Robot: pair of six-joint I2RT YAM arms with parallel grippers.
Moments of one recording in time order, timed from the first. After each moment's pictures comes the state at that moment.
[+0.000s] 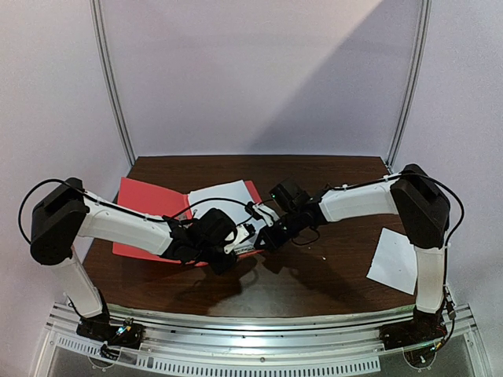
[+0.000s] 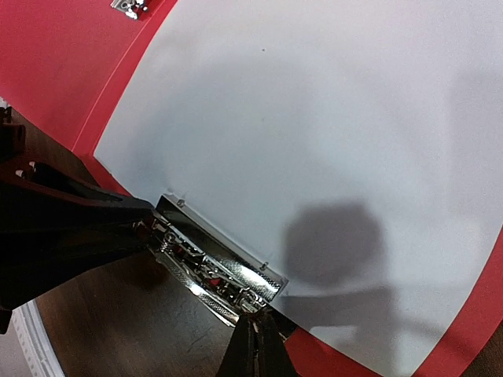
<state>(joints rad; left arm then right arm) -0.98 1.74 0.88 -0.11 -0.21 0.09 0.84 2.08 1.36 -0.25 -0.36 0.15</state>
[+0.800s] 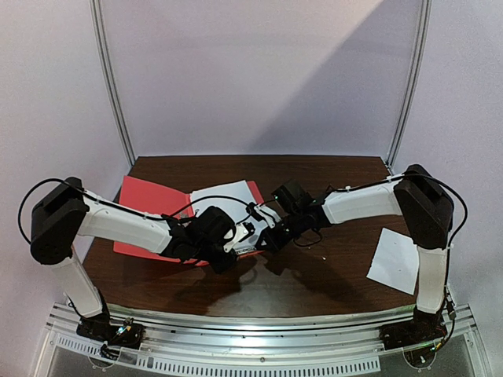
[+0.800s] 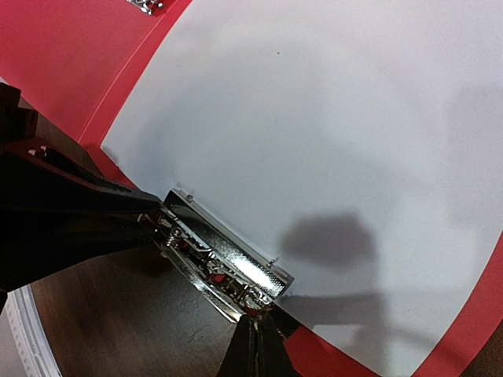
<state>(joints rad) -0.97 1.74 0.88 -0.11 -0.16 0.07 0.84 2.04 1.31 -0.22 -0.36 0.12</state>
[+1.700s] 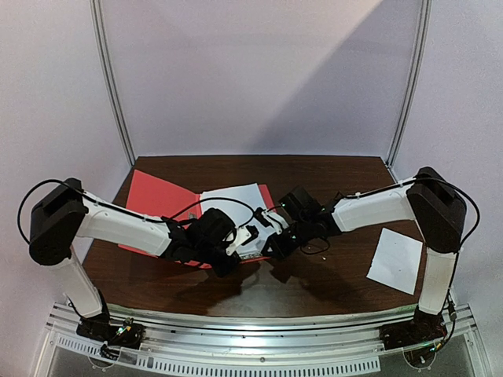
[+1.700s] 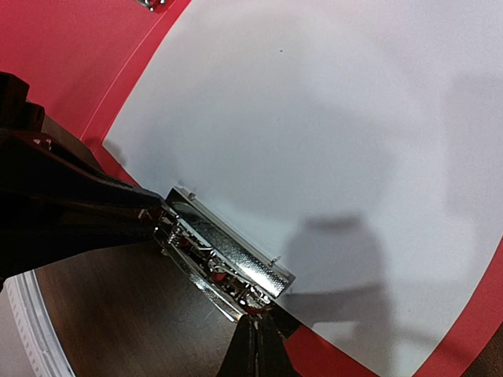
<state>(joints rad) -0.98 1.73 0.86 -0.08 -0.08 0.07 0.87 1.95 1.17 -0.18 -0.33 0.21</state>
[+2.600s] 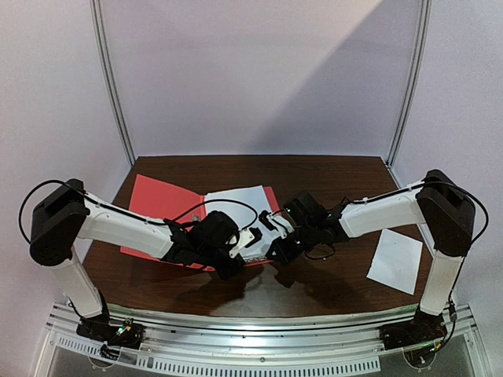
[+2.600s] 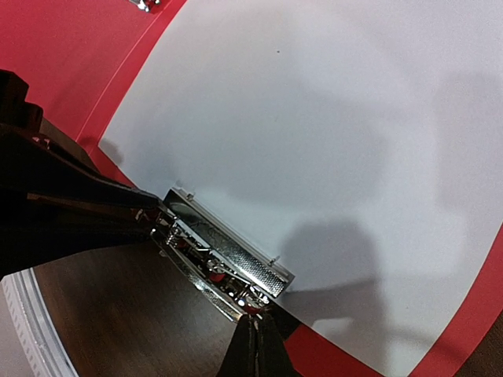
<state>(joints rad) -1.01 1.74 0.87 -0.06 -0.07 0.03 0.89 1.88 1.07 -0.14 -0.29 0.25</state>
